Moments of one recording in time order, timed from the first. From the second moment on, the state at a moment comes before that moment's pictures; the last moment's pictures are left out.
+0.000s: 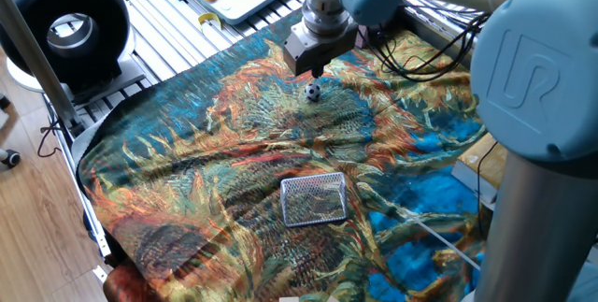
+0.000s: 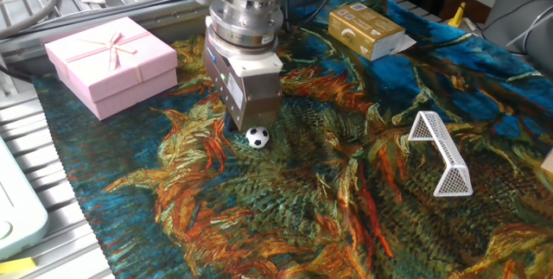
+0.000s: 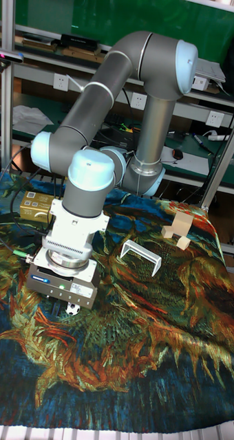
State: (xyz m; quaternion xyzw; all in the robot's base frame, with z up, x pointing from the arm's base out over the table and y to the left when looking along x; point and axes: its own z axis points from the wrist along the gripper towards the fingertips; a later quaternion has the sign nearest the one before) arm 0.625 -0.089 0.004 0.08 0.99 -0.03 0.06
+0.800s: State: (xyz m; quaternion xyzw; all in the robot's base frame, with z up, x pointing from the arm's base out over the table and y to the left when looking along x) arm 0.603 -0.069 -0.004 0.10 0.99 -0.03 0.06
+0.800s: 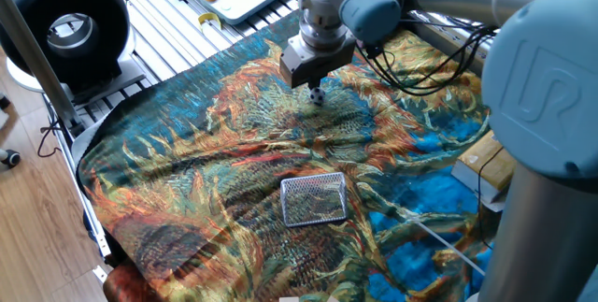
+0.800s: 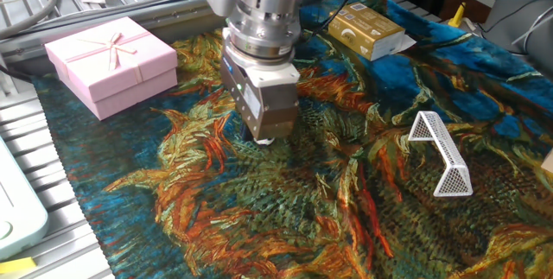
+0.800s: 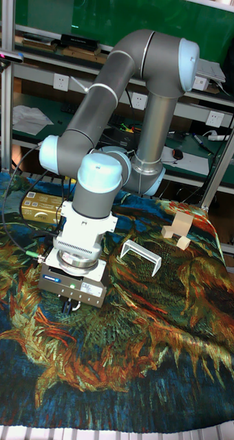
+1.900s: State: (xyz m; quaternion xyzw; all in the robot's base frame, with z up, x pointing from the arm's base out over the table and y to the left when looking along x) arm 0.565 -0.082 -0.005 0.11 0.99 -0.04 0.07
